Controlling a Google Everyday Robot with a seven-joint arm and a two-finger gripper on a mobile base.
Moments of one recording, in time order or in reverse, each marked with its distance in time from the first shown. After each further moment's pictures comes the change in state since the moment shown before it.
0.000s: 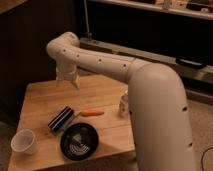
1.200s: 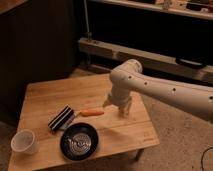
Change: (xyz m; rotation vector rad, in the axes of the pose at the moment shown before) arm -0.088 0.233 -0.002 -0.028 -0.066 0.220
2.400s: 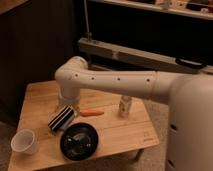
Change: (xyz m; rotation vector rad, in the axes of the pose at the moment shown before) arm -0.102 -0.267 0.021 0.131 -0.067 -0.551
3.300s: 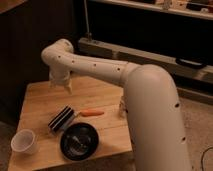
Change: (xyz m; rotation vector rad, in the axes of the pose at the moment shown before) arm 0.115 0.049 -0.021 -0.073 0.105 0.174
